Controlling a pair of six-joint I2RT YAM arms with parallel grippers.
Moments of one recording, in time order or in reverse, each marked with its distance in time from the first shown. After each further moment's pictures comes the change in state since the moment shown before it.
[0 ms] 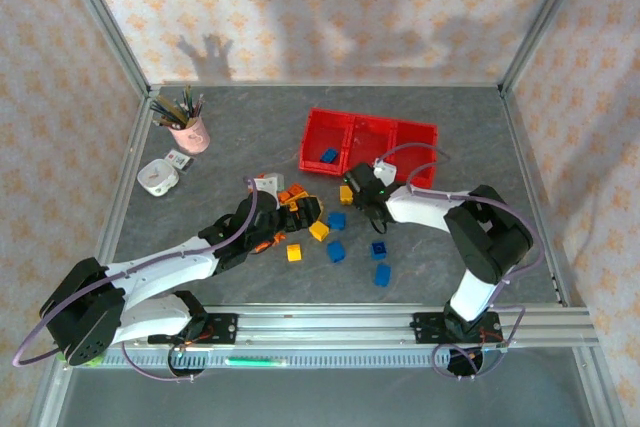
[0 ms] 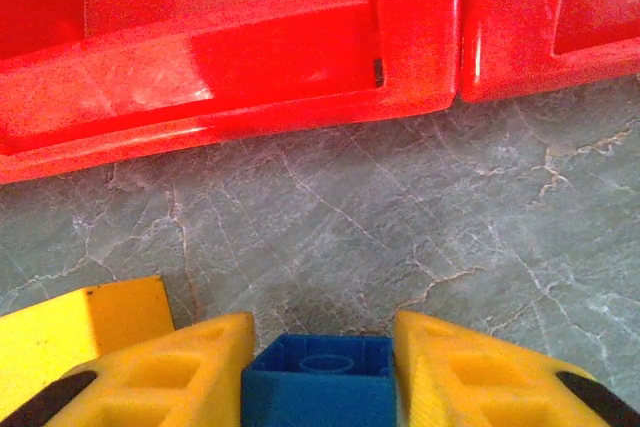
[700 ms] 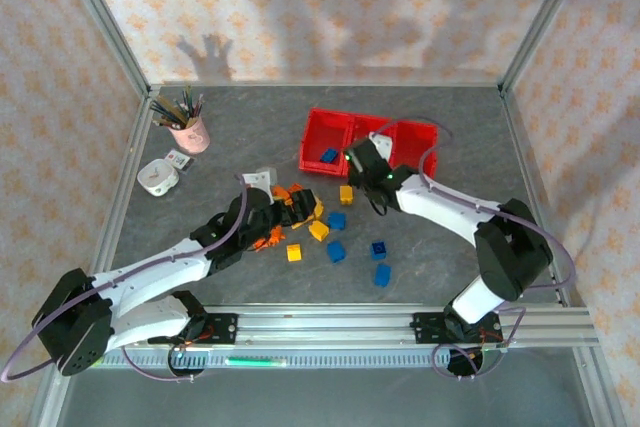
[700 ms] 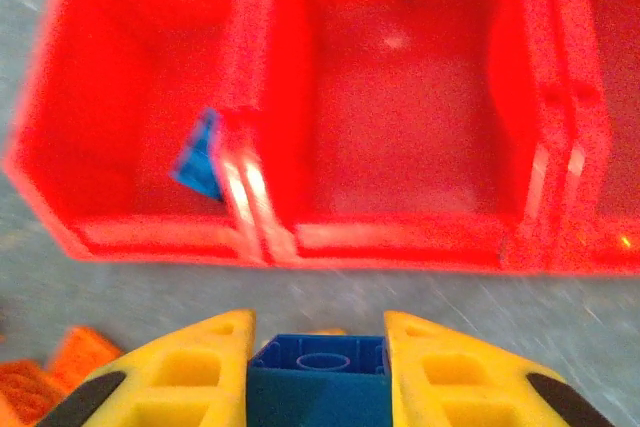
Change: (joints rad) left arm 0.042 -0.074 0.029 -0.039 -0.046 0.020; right arm 0.005 -0.106 0.237 -0.101 -0.016 -0.180
